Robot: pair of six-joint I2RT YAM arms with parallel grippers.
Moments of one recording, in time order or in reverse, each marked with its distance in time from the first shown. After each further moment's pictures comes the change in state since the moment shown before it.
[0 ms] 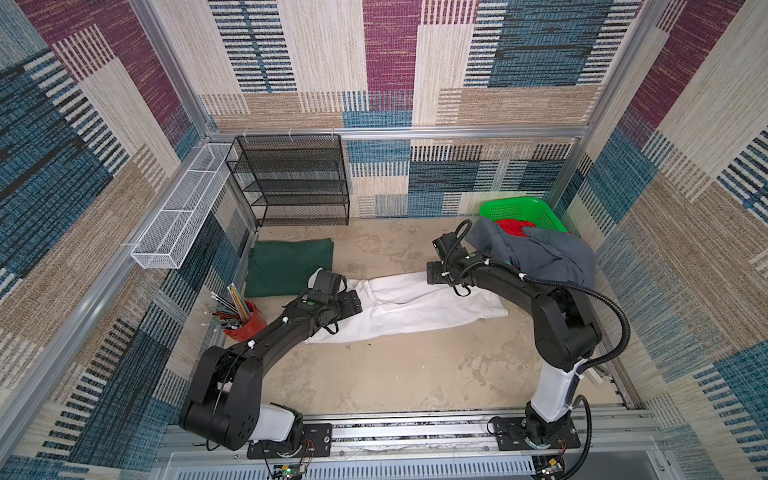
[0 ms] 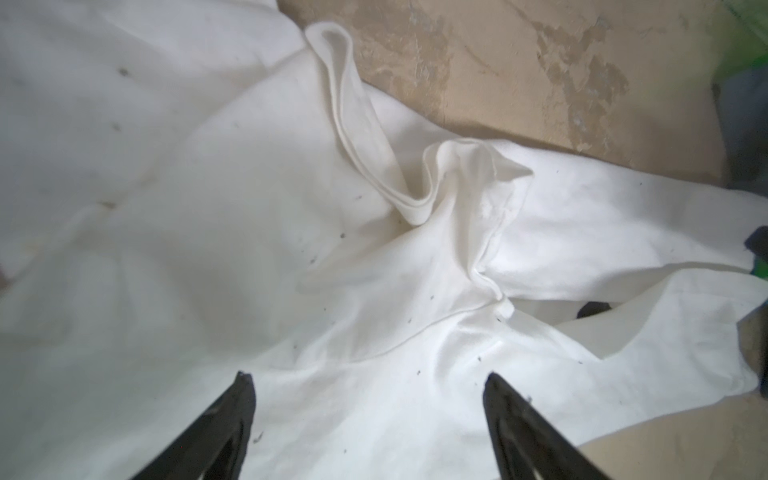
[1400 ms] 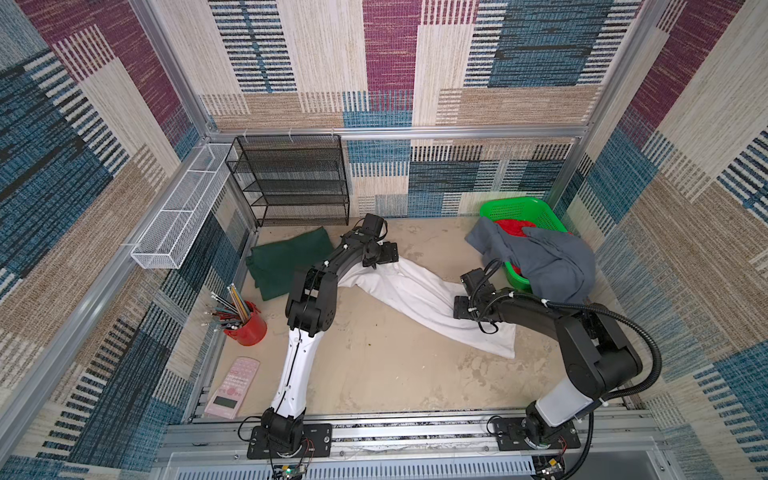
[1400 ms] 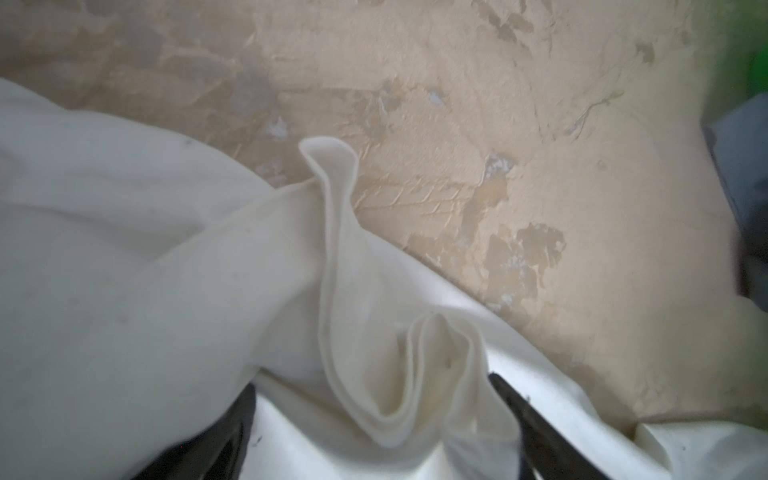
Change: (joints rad) left arm -0.030 0.987 1.245 -0.294 0.129 0.217; right arm -0.100 -0.246 -0.541 0.164 -0.082 0.090
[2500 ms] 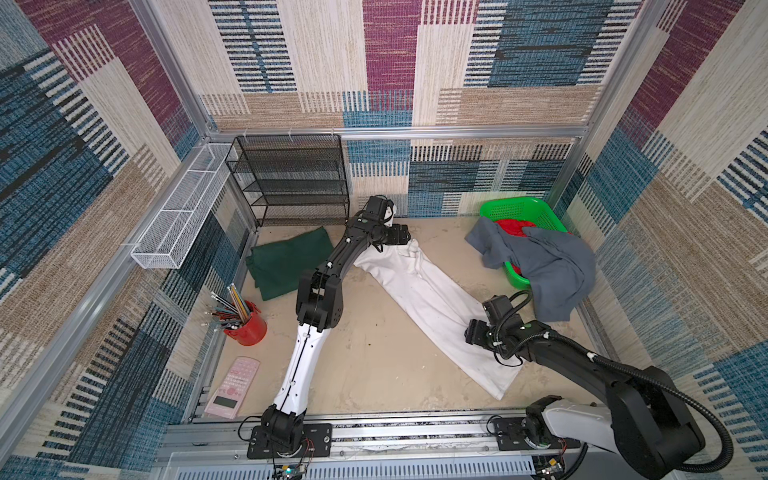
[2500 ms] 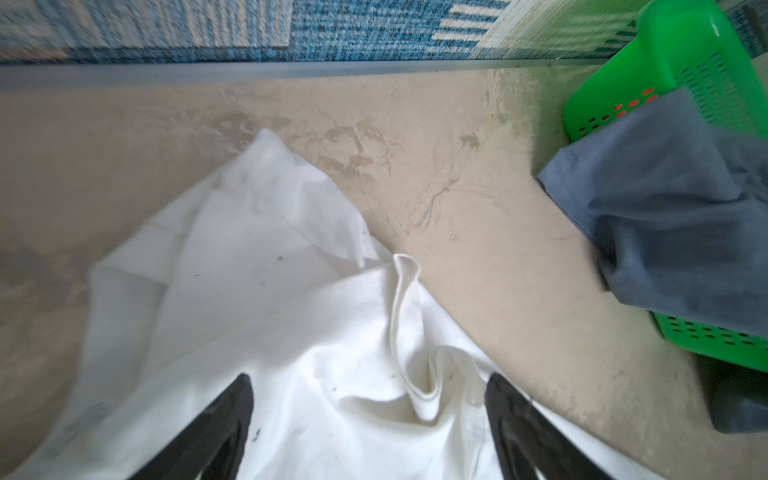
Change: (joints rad) left arm -0.012 0.106 0.356 -0.085 0.105 0.145; right arm 0.000 -0.421 -0.304 -0.082 -0.169 0.203
